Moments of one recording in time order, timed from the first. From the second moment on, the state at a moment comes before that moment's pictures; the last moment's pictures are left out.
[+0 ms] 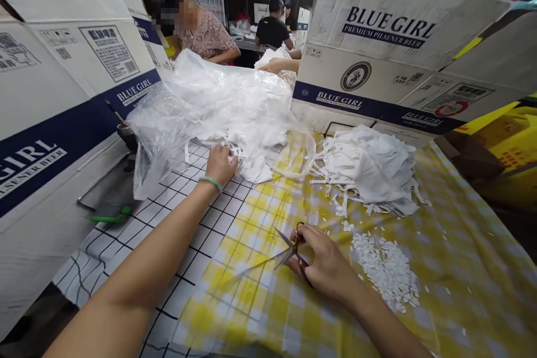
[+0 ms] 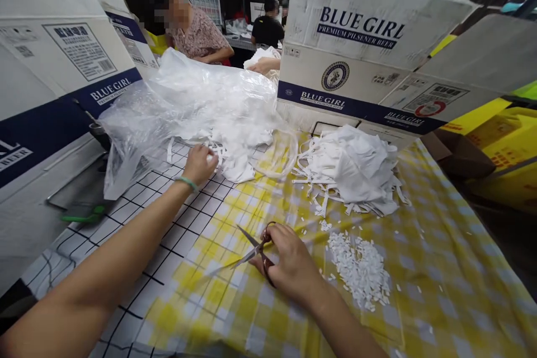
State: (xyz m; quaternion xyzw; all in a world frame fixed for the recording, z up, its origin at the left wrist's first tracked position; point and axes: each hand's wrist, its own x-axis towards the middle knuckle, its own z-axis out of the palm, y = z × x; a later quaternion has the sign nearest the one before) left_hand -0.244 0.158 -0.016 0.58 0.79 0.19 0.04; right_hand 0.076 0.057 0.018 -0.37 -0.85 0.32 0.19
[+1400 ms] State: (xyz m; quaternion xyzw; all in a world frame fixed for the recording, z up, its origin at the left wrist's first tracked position) left_hand -0.073 -0.095 0.004 0.37 0.50 0.42 0.67; right_hand 0.098 0.010 -0.014 -0.35 -0.70 0.57 0.24
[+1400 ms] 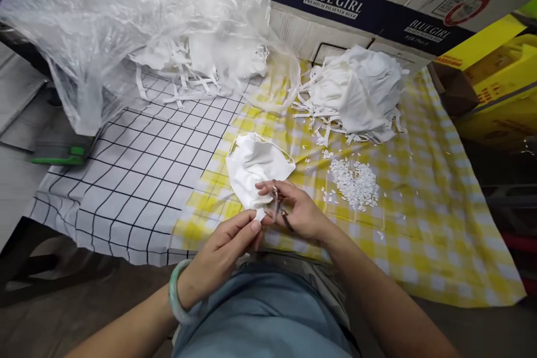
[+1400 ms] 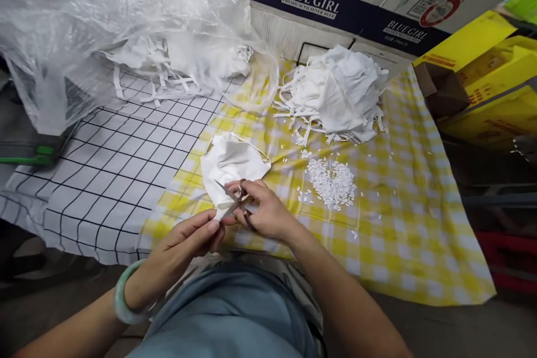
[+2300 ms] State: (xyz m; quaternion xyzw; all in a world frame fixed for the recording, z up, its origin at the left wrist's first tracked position) left_hand -0.016 -0.024 0.000 0.47 0.44 0.50 0.58; right_hand 0.159 -0.012 0.014 -0.52 -0.75 0.33 0.25
